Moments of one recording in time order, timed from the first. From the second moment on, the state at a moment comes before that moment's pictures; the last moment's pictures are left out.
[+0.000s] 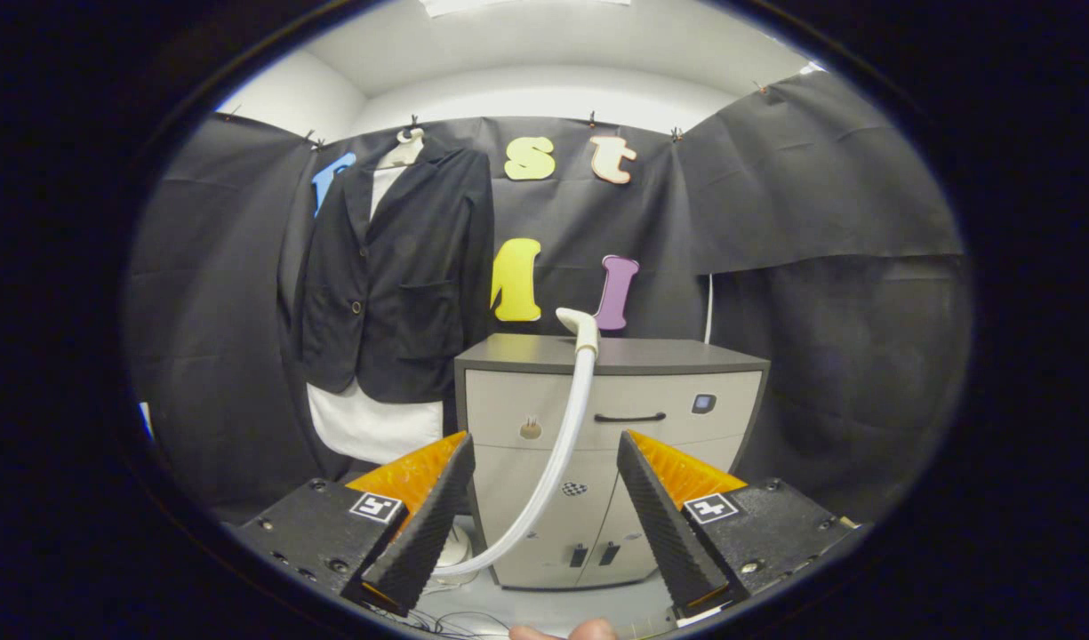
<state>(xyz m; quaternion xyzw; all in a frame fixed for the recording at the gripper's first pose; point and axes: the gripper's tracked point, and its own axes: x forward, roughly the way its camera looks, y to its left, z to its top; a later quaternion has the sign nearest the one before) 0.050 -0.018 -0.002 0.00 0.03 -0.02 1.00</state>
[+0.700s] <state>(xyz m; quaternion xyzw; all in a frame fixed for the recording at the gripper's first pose) 0.102 -0.024 0.049 -0.01 0.03 -0.10 0.99</state>
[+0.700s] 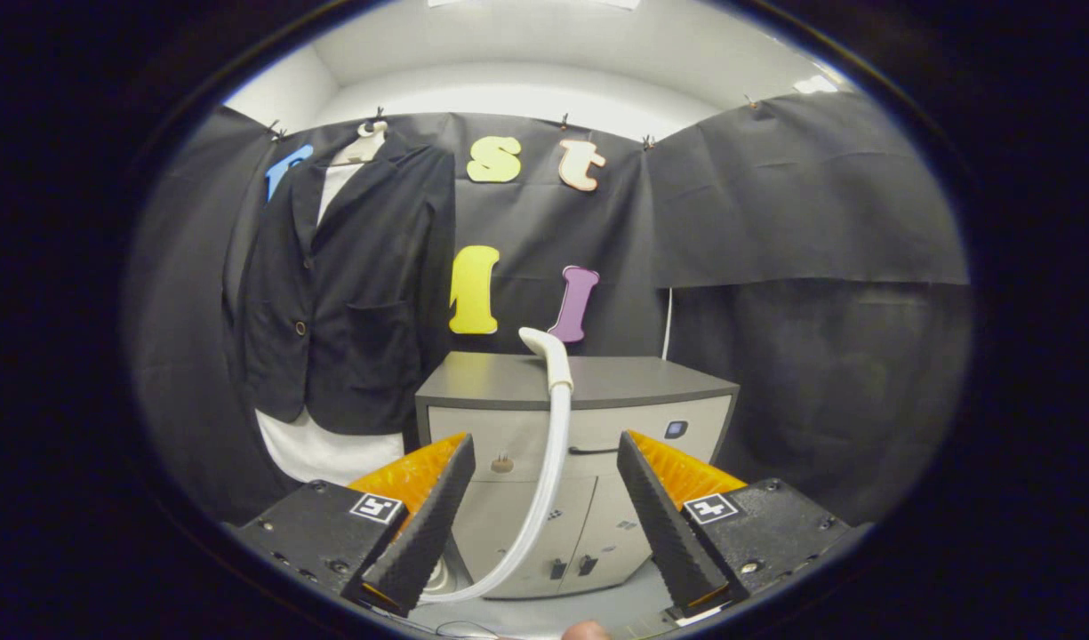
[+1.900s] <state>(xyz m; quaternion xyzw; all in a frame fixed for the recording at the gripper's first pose) 0.351 -0.093 0.056 0.05 0.28 -0.02 0.96</state>
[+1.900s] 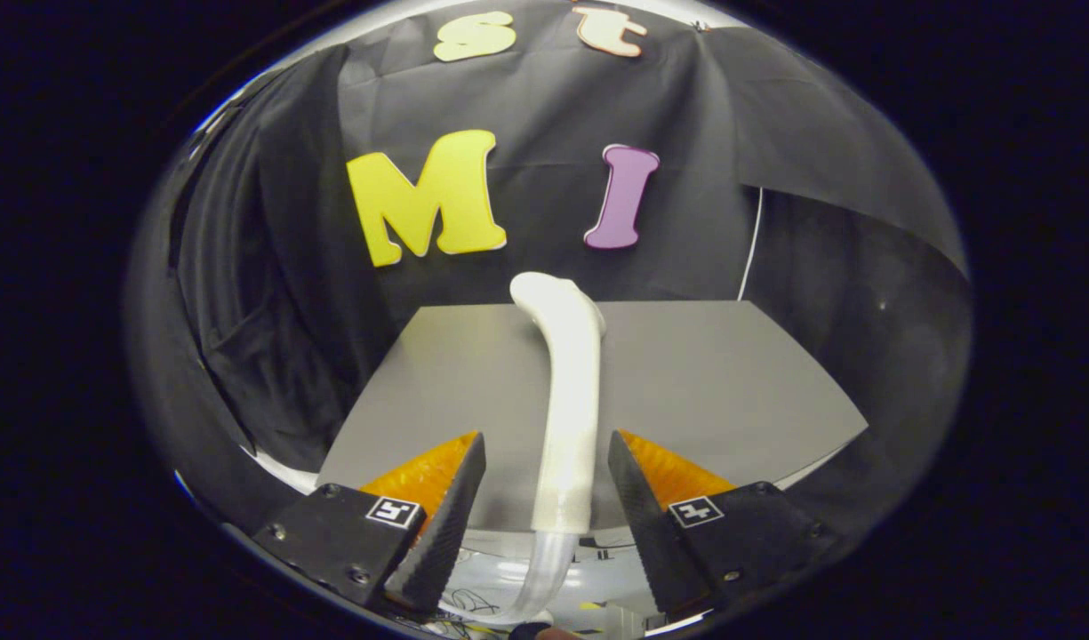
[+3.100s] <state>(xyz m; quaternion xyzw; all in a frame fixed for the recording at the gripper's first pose) 0.320 -0.062 0.057 0.12 0.30 -0.05 0.95</state>
